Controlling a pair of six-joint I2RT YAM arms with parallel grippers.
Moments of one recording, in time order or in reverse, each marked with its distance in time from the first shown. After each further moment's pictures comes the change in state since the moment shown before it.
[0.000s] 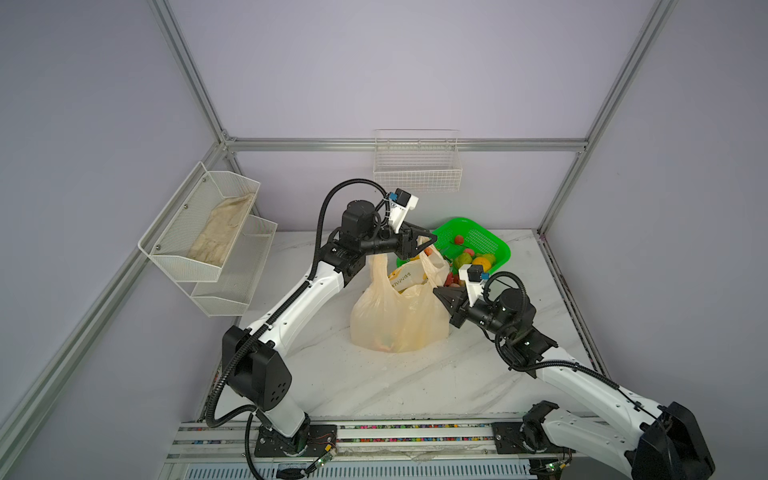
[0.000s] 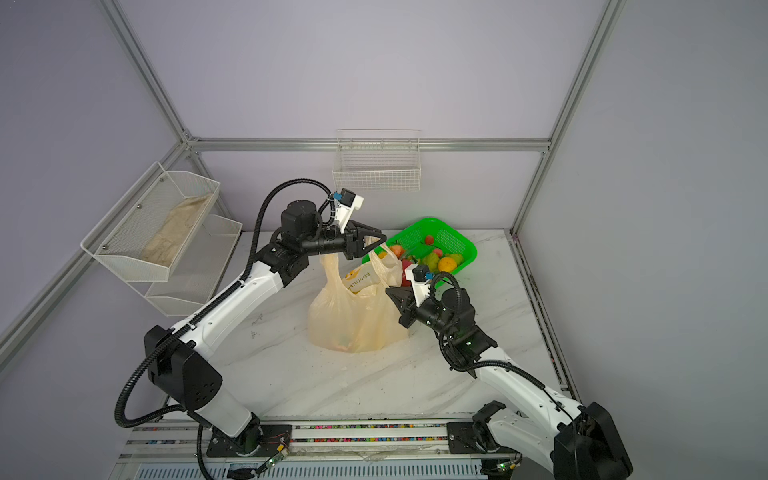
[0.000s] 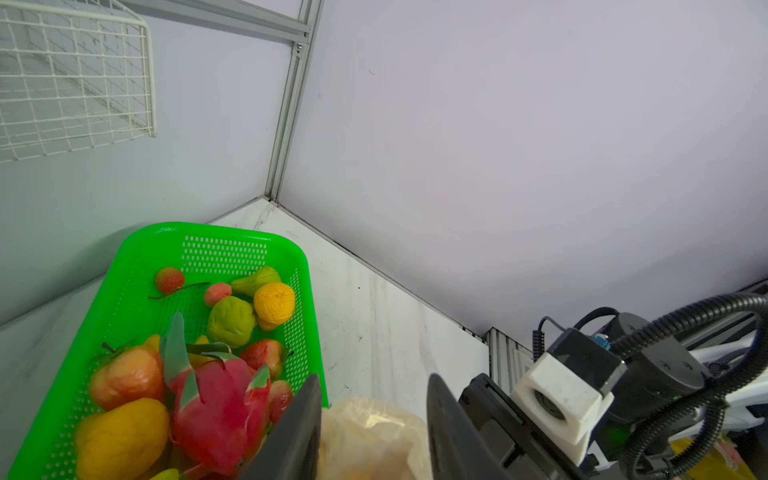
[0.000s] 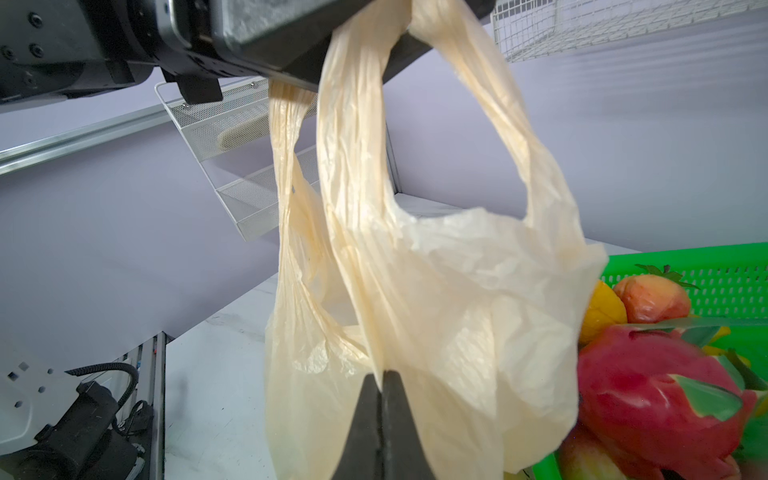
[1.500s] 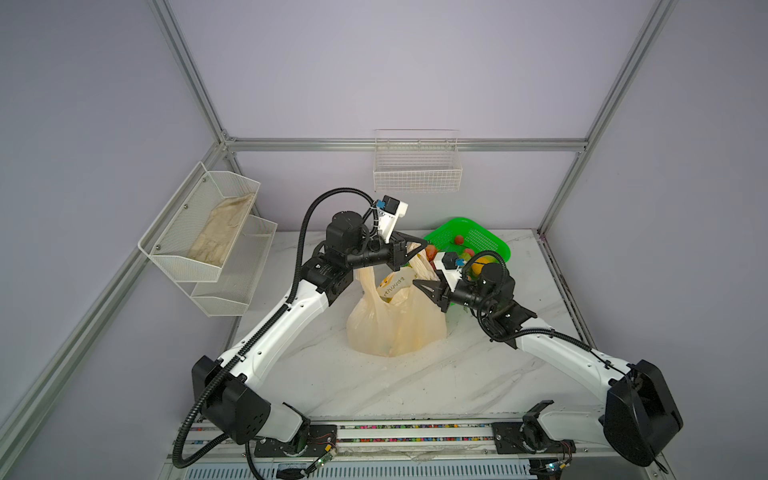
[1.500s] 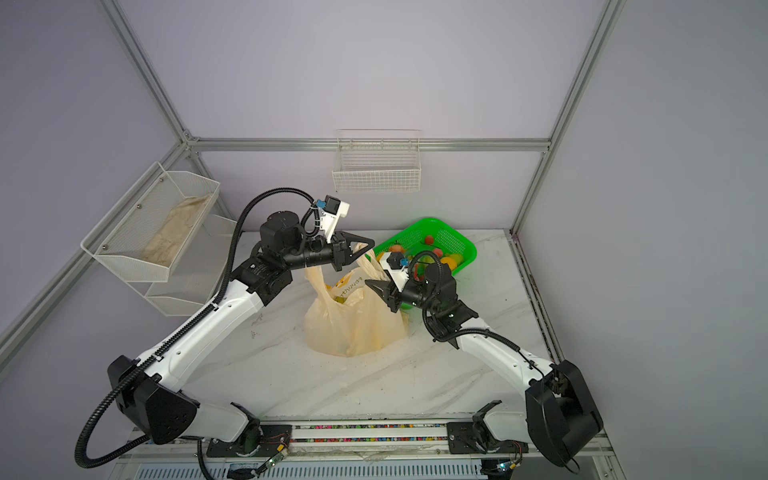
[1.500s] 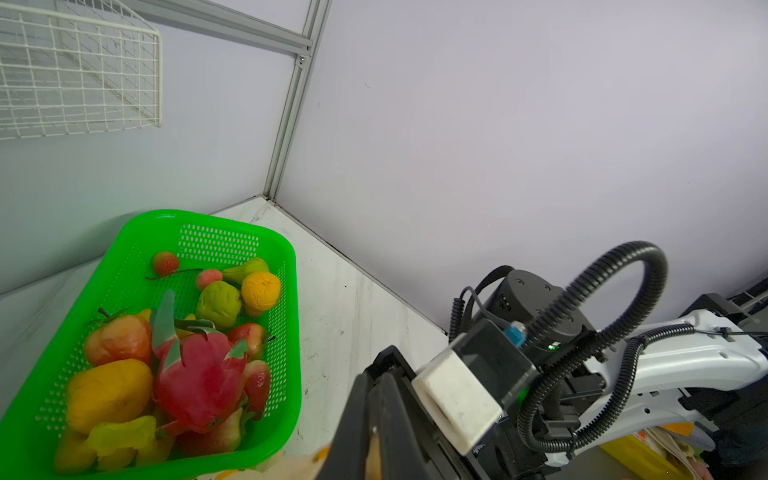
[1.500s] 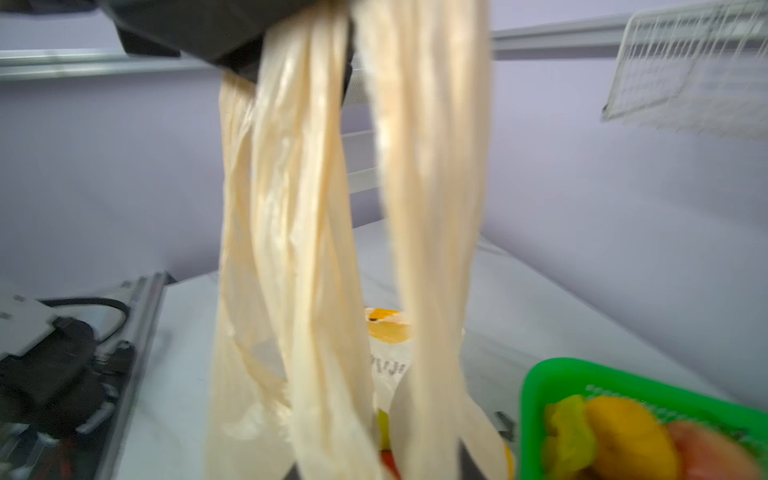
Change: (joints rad) left arm -0.021 -0.199 -0.159 -0.008 -0.063 -0.068; right arm -0.001 0.251 0.205 0.013 -0.204 -0.235
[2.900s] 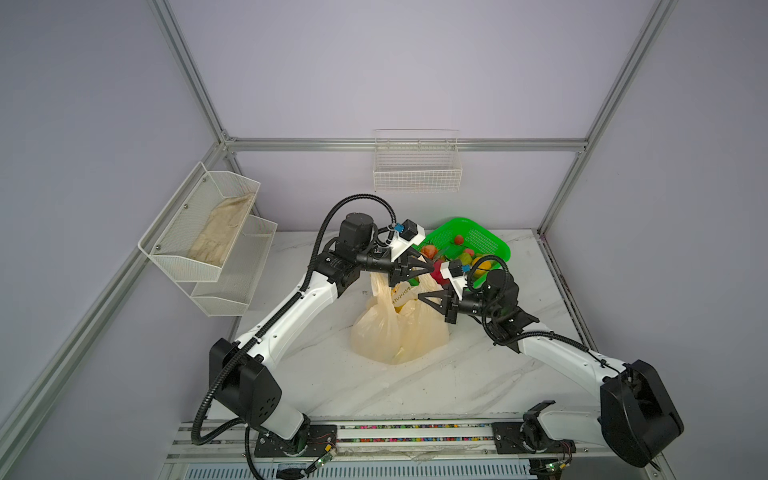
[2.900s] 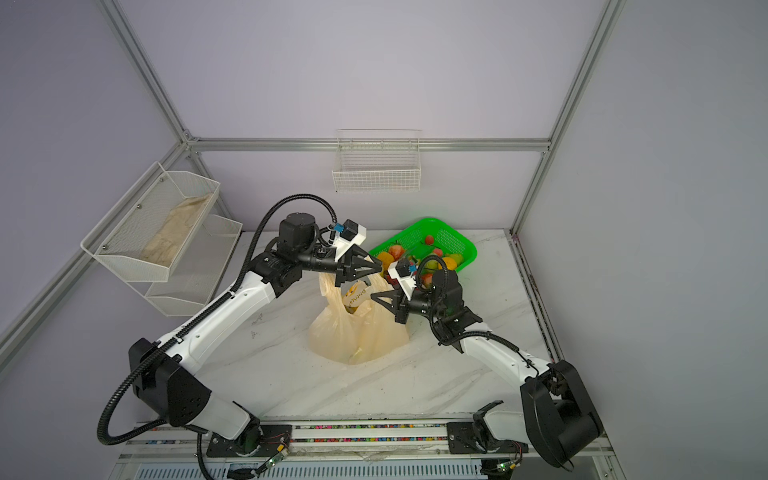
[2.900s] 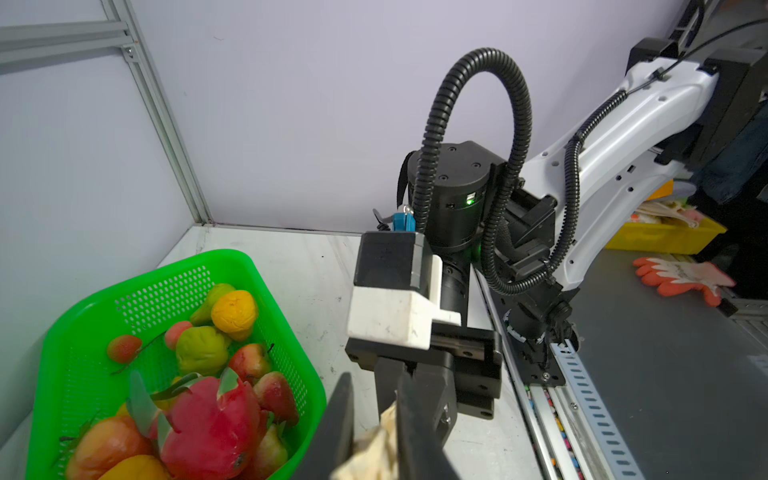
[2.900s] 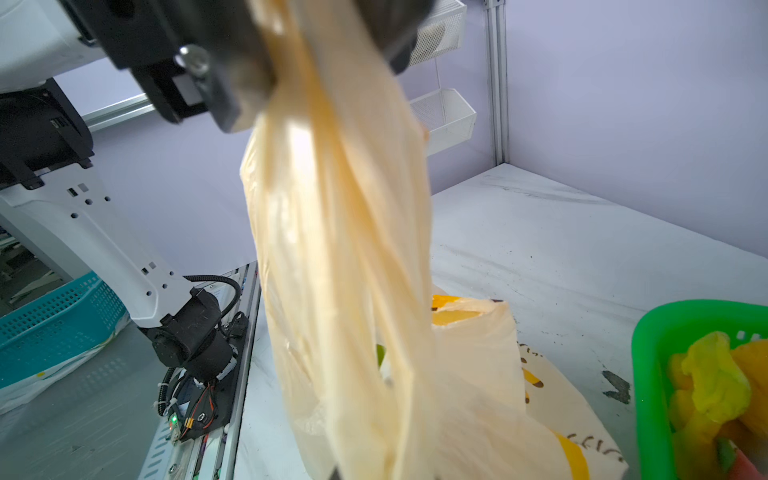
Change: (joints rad) left arm 0.011 0.107 0.049 -0.145 0.313 0.606; right arm -0.073 0.000 -0.079 0.039 -0.245 0.162
